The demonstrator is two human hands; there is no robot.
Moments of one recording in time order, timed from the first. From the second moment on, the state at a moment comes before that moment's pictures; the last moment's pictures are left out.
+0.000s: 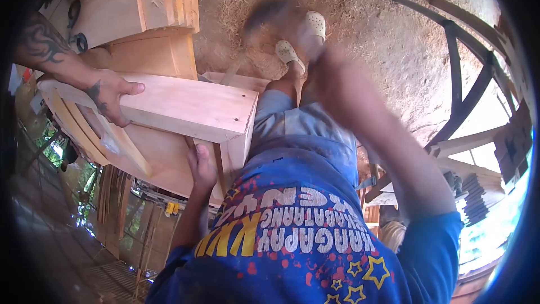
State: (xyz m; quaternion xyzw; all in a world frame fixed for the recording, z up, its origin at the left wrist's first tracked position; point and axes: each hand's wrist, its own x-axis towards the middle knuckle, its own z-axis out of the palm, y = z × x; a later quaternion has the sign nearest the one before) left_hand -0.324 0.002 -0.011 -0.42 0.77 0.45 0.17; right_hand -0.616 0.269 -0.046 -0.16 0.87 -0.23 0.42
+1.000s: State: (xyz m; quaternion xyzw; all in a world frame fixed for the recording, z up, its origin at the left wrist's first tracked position) left_hand -0.334 0.010 -0.010 -0.45 0.75 0.46 0.13; right_hand -0.595 0.275 -0.013 -0.21 0.83 -0.17 0.49
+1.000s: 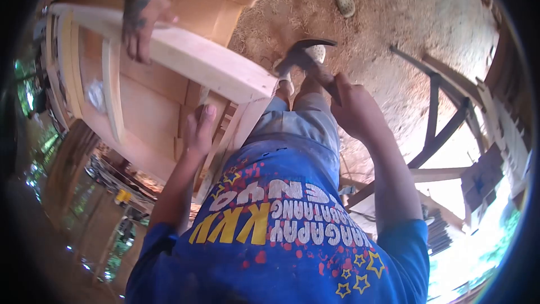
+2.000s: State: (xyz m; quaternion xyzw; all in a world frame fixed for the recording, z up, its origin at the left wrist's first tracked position) left_hand -0.236 -0.015 -0.005 -0.27 0.84 0.47 -0.01; right_hand -0.344 0.393 -0.018 -0.15 0.91 -0.04 0.38
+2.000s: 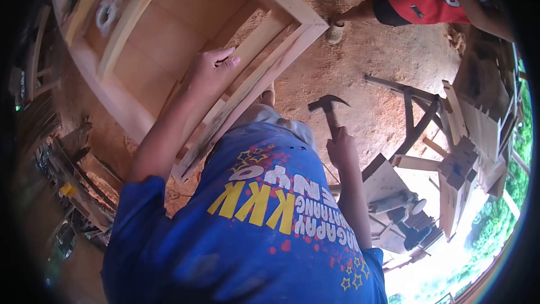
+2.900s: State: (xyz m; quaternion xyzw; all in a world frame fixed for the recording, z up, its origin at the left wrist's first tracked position) left_hand 0.002 0.016 0.031 -0.35 0.91 0.21 0.05; right_hand -0.037 0.502 -0.032 -0.21 0.91 -0.16 0.32
